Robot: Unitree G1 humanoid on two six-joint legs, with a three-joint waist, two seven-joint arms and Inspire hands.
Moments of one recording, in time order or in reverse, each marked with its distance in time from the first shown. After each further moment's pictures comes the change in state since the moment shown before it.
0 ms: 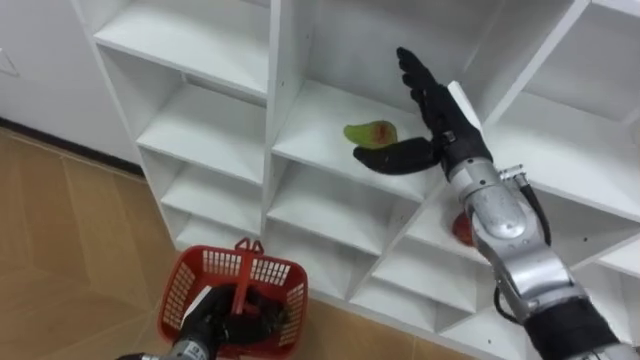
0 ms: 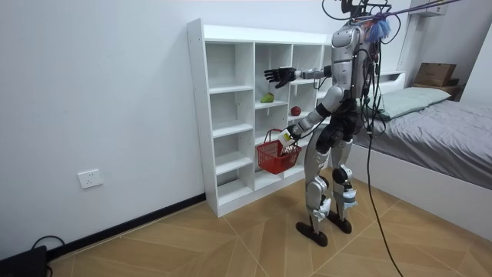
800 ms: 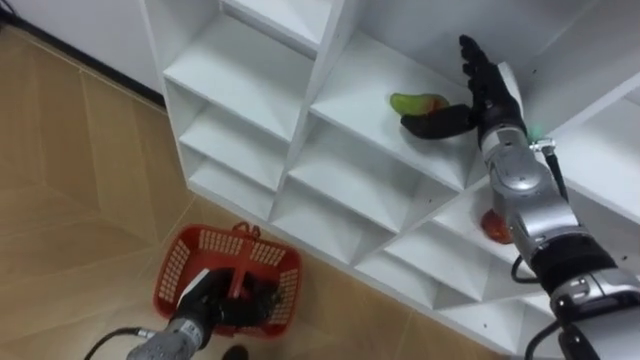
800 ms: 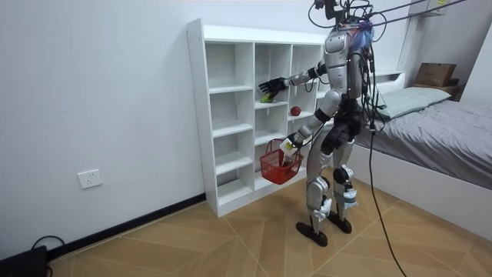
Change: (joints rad) left arm -0.103 0.016 -0.020 0.024 0.027 0.047 -0.019; right arm -0.210 -0.040 -0.003 0.363 0.069 -0.005 -0.101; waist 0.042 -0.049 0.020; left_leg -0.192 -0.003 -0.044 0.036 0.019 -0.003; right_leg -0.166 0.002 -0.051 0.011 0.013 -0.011
